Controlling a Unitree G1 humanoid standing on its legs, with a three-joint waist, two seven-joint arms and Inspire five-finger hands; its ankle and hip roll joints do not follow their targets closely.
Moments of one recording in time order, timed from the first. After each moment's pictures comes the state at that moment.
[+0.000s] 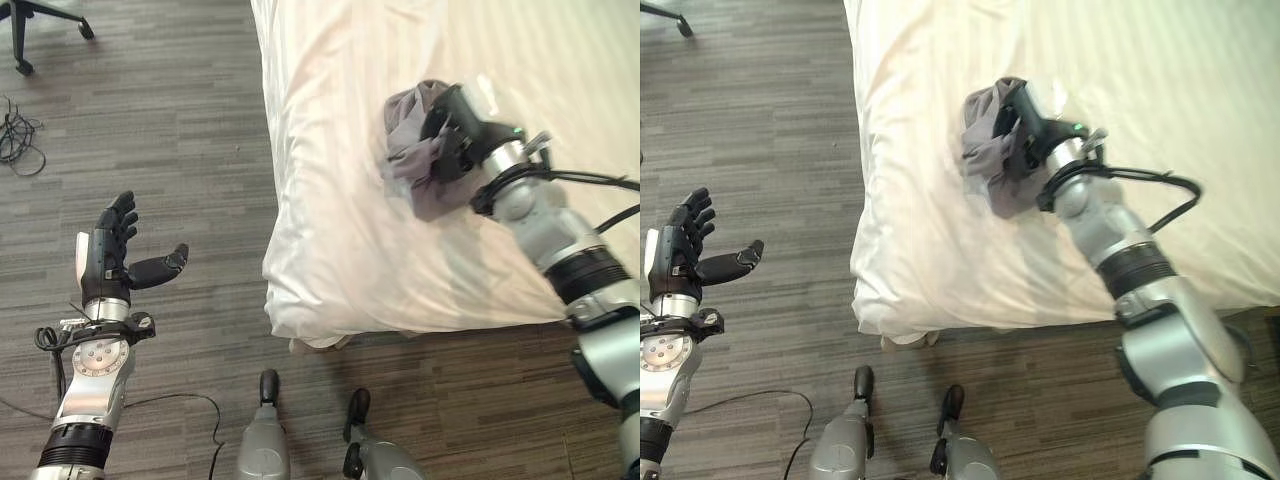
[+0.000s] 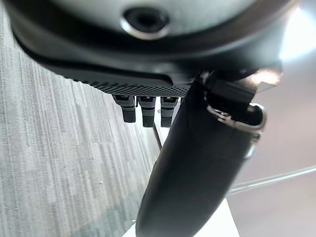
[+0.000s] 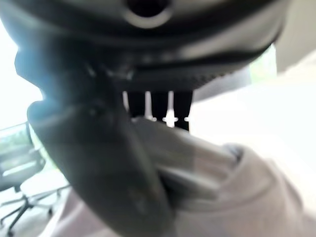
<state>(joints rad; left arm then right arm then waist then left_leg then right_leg) -0.06 0.66 0.12 0.30 -0.35 -0.26 0.23 -1.08 -0.88 0.58 0.58 -0.20 -0.02 -0.15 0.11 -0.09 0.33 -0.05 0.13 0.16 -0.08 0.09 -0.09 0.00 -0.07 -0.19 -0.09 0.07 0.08</state>
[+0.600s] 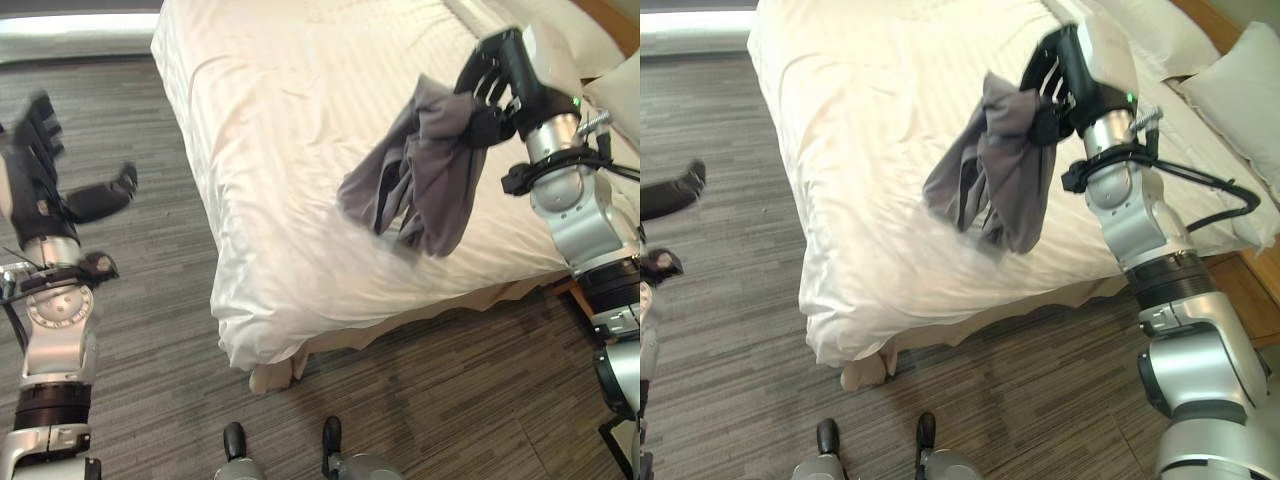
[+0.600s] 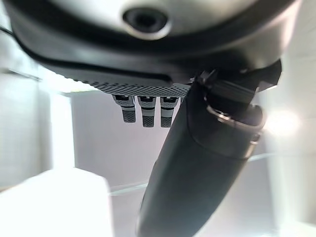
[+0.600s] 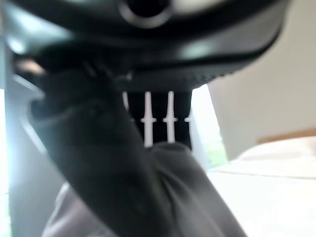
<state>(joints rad) -0.31 0.75 0.22 0.13 -0.32 -0.24 0.33 -0.86 -0.83 0.36 0.45 -0.18 -0.01 -0.21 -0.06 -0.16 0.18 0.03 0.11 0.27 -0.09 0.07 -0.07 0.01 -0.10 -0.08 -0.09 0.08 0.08</state>
